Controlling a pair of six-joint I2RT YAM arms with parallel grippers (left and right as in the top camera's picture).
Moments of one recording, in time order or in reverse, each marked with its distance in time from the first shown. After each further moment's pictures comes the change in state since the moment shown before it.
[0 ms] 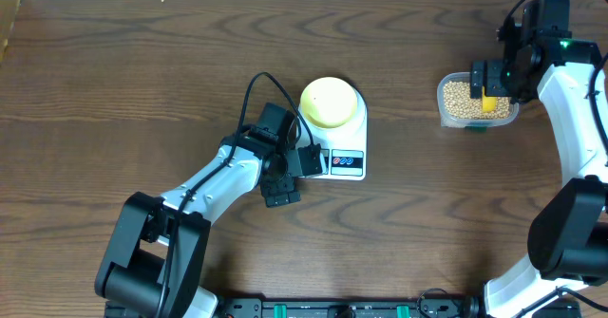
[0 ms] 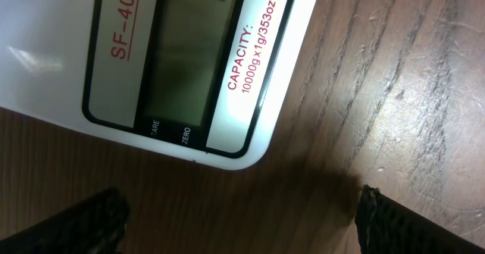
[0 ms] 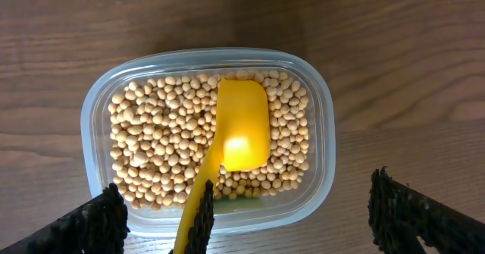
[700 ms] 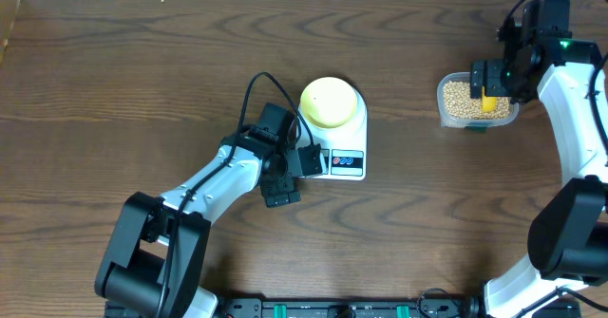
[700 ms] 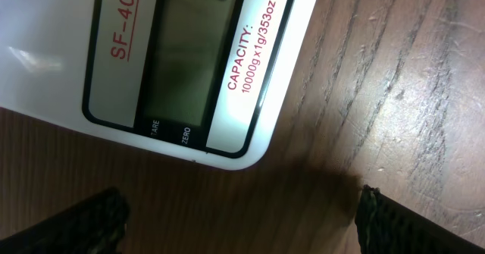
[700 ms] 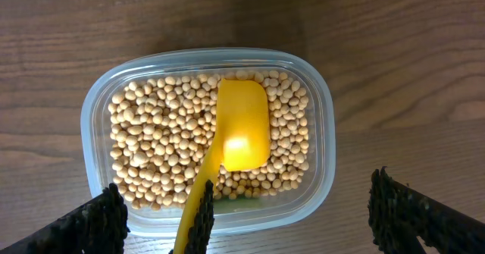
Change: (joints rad) left arm 0.000 0.000 0.000 0.000 0.000 0.000; right arm 0.000 0.000 0.000 0.000 0.000 0.000
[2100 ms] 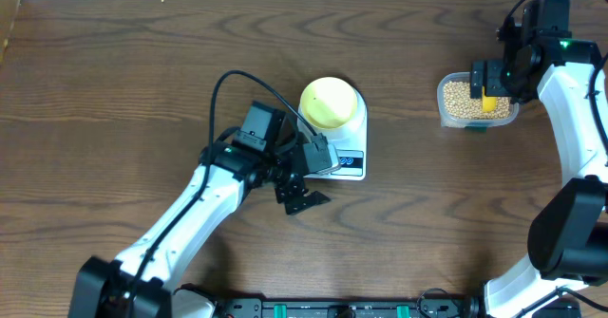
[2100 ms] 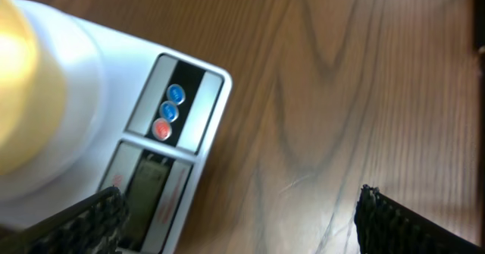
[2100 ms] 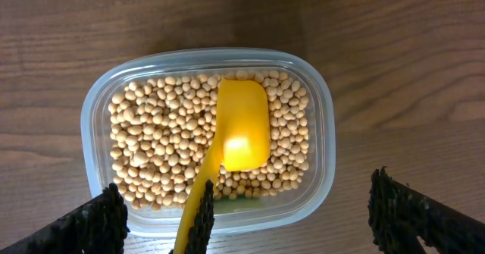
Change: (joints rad) left arm -0.014 -0.237 0.000 -0.039 0.463 -0.191; right arm 0.000 0.000 0.000 0.000 0.000 0.000
